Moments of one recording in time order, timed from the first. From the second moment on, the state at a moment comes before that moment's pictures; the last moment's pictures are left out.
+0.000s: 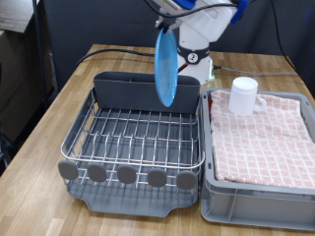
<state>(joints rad) 0.22 -0.19 -0.21 -2.21 -0.70 1.93 1.21</state>
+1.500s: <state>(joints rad) 0.15 -0.14 -0.40 -2.21 -0.90 2.19 0.97</state>
